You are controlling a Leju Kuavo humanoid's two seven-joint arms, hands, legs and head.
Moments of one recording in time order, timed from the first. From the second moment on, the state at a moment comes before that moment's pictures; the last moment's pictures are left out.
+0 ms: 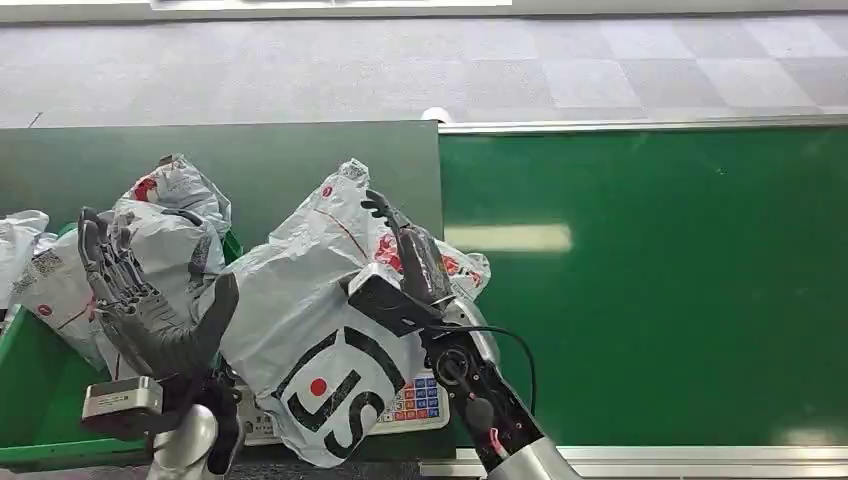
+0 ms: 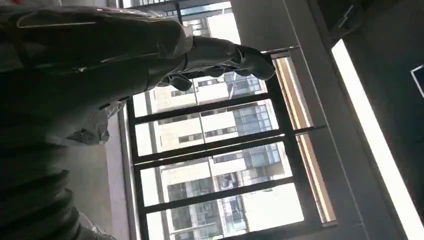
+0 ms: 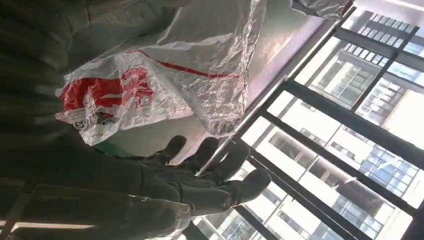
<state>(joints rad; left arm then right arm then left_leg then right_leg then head) -0.07 -0.17 -0.09 -1.71 -0.18 0.46 -0.68 -0.50 0.34 0.49 -0.80 0.69 -0.23 -0.43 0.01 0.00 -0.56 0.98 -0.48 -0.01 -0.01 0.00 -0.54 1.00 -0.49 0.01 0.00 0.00</state>
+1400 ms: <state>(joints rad) -0.10 -0.18 -0.43 -1.34 -0.82 0.26 -0.34 -0.15 0.28 0.32 -1.38 0.35 -0.51 -0.69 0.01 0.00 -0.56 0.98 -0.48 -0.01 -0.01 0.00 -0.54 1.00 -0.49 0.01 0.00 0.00</state>
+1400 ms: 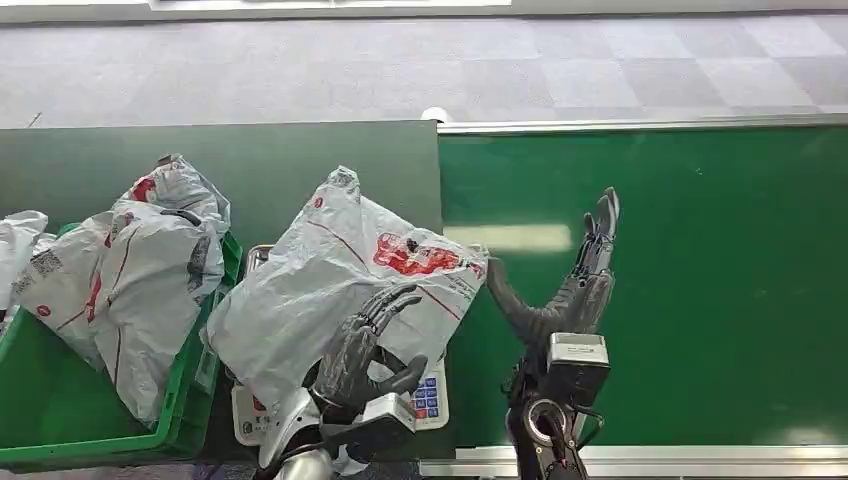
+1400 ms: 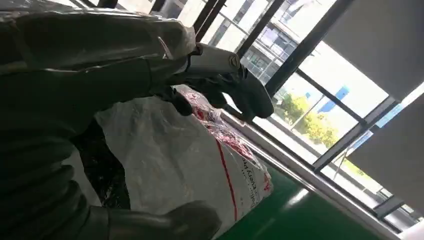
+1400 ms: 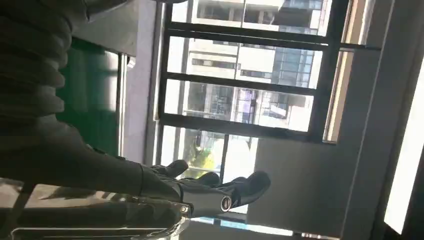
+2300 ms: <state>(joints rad) -0.05 -0.16 -0.34 -1.49 -0.28 0.31 -0.65 -0.12 0.24 0.34 -1.40 0.26 -0.55 -0.70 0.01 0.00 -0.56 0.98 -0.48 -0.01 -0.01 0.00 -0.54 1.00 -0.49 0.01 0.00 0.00</state>
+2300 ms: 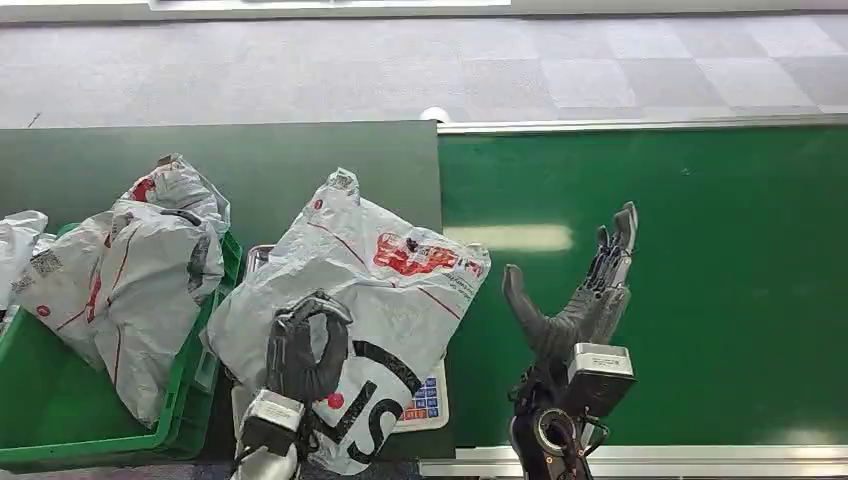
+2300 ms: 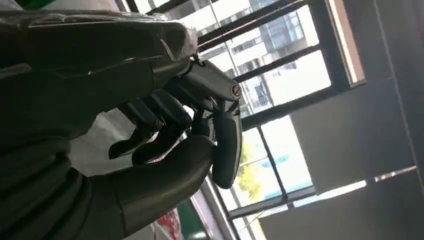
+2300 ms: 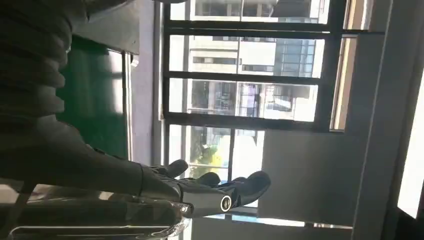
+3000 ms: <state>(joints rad) -0.04 -0.13 -0.36 -1.50 -0.84 0.34 -0.32 -0.12 0.23 0.33 -1.40 0.27 -0.51 -0.70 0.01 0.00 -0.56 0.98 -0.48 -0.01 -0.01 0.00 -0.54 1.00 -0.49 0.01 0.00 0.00</state>
